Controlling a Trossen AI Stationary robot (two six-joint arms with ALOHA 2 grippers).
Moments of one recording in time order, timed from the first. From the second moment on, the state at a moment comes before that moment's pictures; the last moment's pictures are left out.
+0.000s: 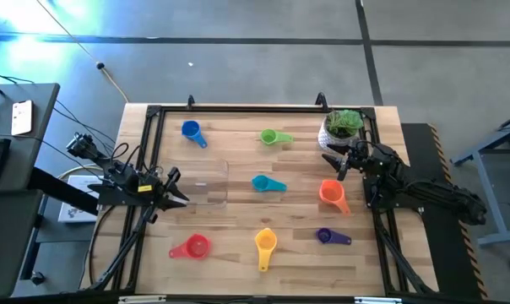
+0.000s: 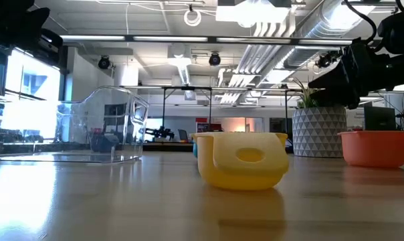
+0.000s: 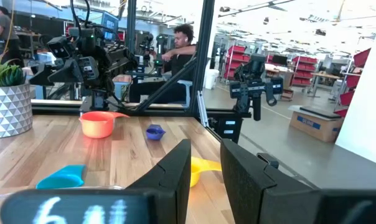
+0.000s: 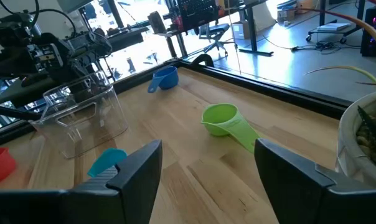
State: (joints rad) left arm -0.57 0.02 0.01 0.09 -0.25 -0.10; right arm -0.46 0.15 0.02 0.00 -0.03 0.26
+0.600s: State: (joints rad) left arm -0.57 0.02 0.01 0.10 -0.26 -0.10; right arm -0.46 0.15 0.02 0.00 -0.03 0.26
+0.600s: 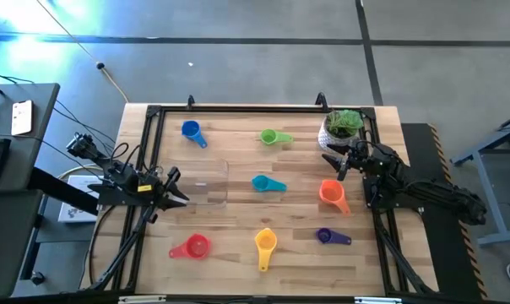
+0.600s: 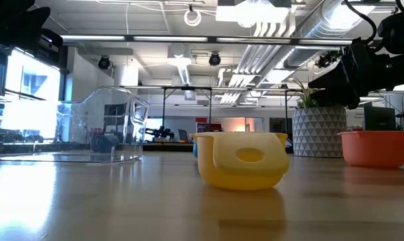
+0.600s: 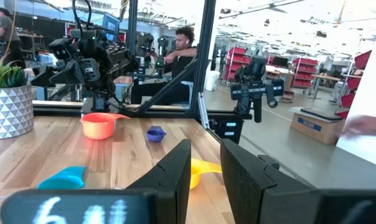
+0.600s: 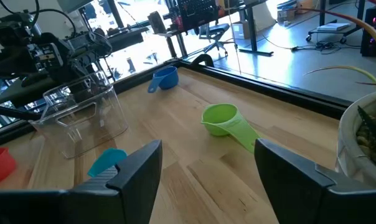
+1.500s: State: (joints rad) left arm -0.57 0.02 0.01 0.18 -0.41 -0.30; right arm -0.46 0.15 0.02 0.00 -0.03 0.26
